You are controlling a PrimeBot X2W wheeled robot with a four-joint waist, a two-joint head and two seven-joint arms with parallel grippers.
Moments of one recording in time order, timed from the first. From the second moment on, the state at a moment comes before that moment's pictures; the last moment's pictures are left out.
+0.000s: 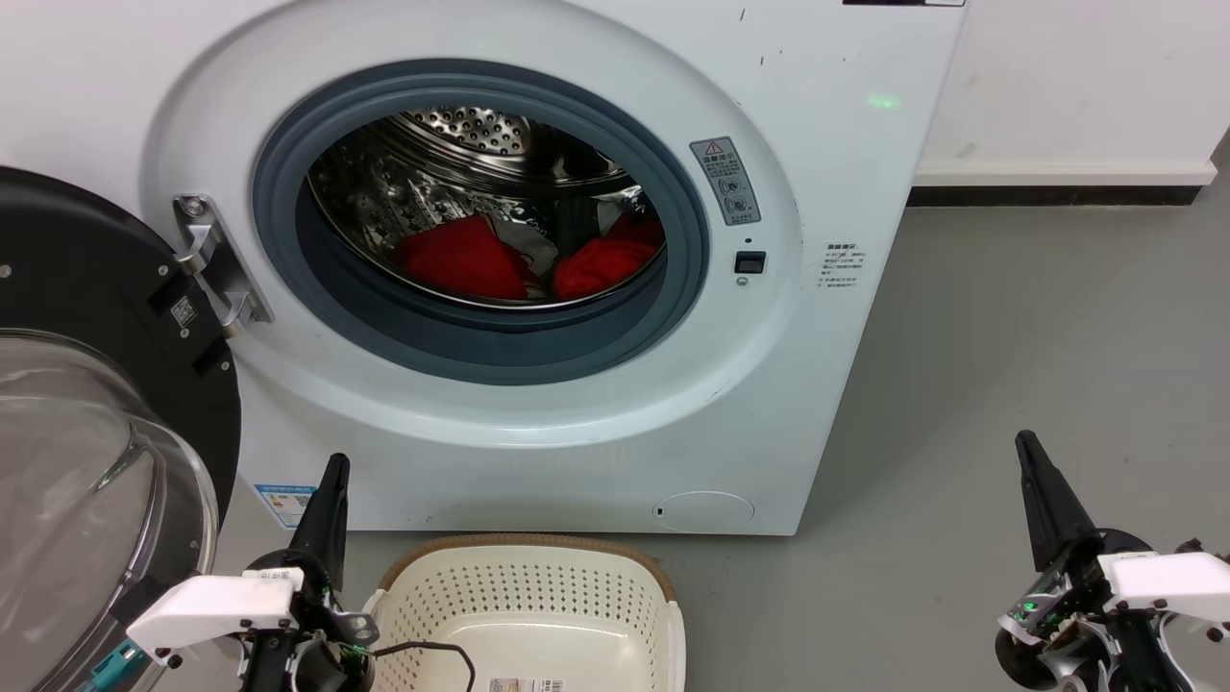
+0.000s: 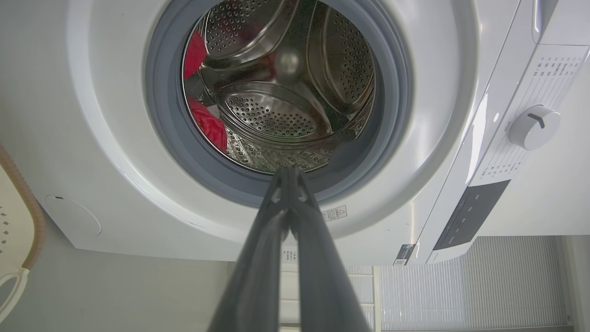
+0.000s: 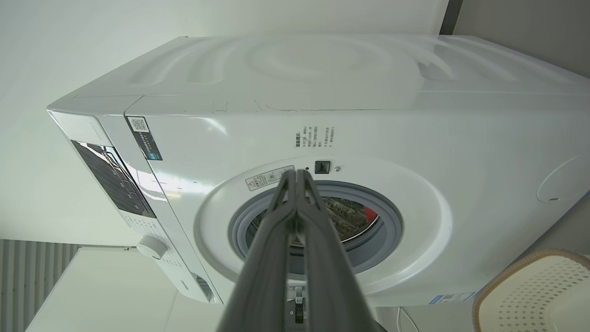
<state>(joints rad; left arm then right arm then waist) -0.11 0.05 0.11 0.25 -1.61 -0.13 0.11 -0.10 -0.05 -0.11 0.25 1.61 0.13 0.12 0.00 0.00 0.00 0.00</state>
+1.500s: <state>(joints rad) -0.05 0.05 0.04 0.15 -1.08 0.00 -0.02 -0.01 -0.05 -0.07 0.12 0.95 0.13 -0.02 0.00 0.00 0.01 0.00</state>
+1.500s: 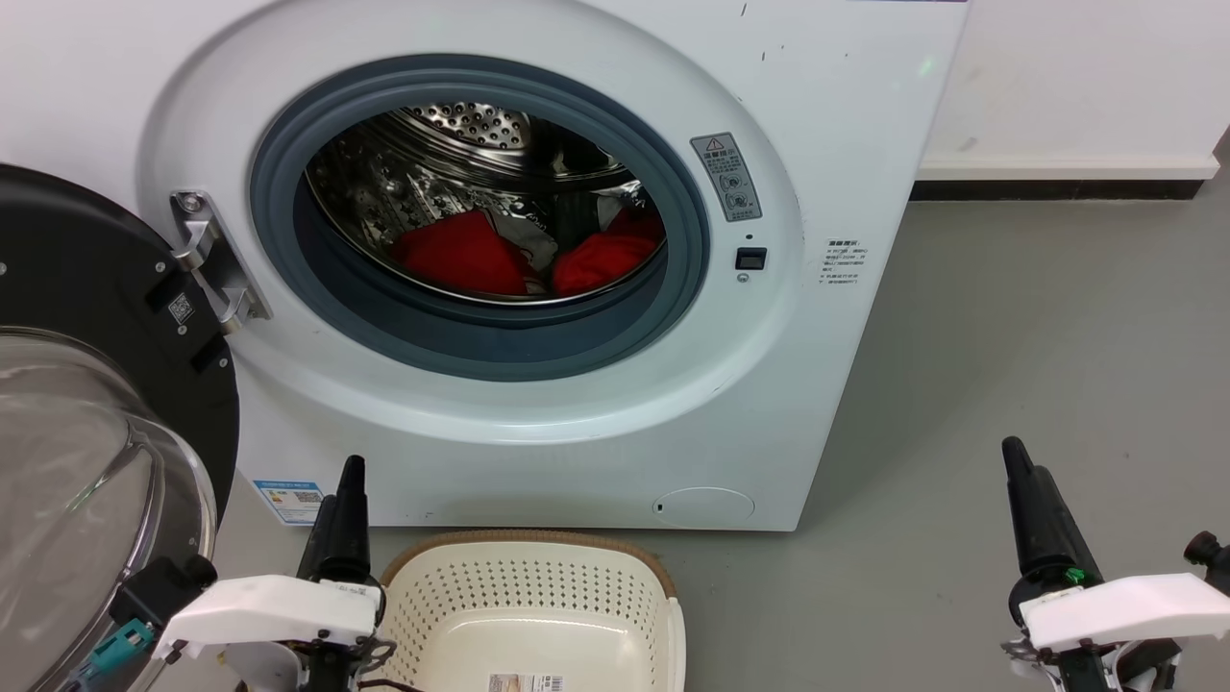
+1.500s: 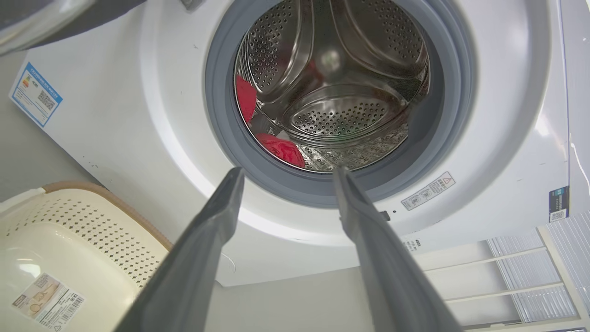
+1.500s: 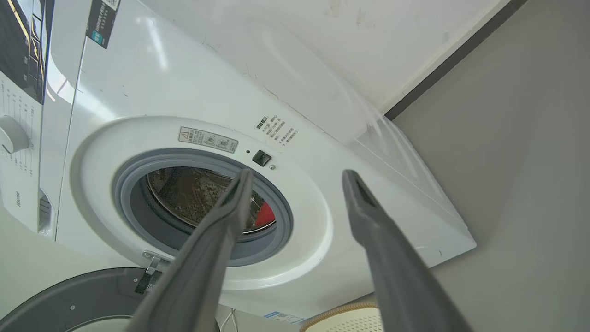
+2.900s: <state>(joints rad) 0.01 0.05 -0.01 0.05 -0.56 0.04 -0.15 0.06 -0.05 -0.05 -0.02 0.39 0.13 -0.15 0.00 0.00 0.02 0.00</state>
